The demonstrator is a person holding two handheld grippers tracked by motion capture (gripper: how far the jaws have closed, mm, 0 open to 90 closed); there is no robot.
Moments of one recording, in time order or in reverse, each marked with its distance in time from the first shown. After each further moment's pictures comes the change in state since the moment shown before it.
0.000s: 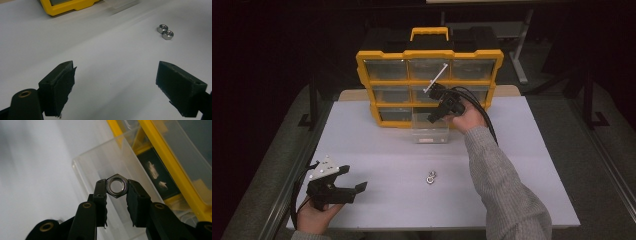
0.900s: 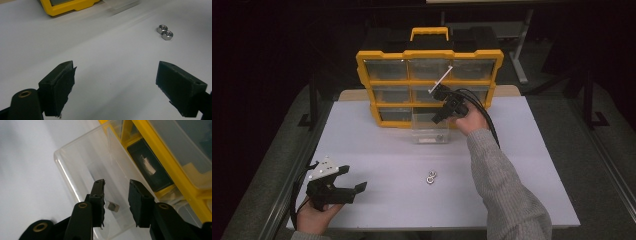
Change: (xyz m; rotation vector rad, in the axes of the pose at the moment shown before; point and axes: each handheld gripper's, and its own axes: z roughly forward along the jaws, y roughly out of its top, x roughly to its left) left arm -0.001 0.000 -0.001 -0.004 0.000 -0.007; right arm -0.010 -0.012 0.006 0.005 -0.034 0.055
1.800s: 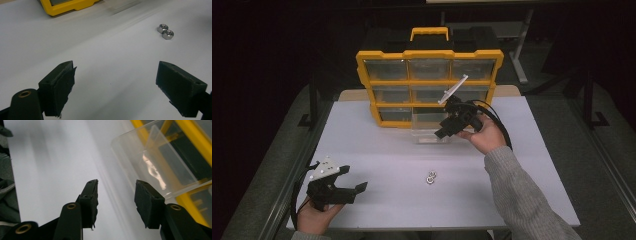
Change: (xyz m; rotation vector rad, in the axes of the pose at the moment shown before) left arm -0.001 0.000 0.001 0.010 0.006 0.009; right arm 0.046 -0.039 -0.043 -0.101 0.091 -0.079
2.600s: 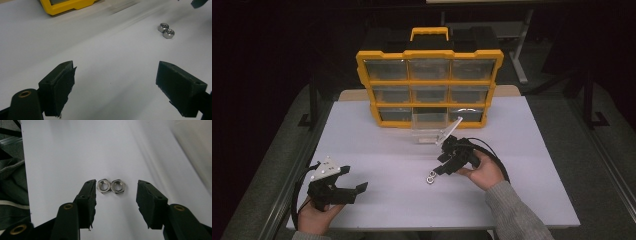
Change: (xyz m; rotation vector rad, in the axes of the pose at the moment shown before) left arm 0.000 -0.001 0.001 0.006 0.003 0.014; right arm 0.048 -0.060 0.055 0.041 0.086 -0.048
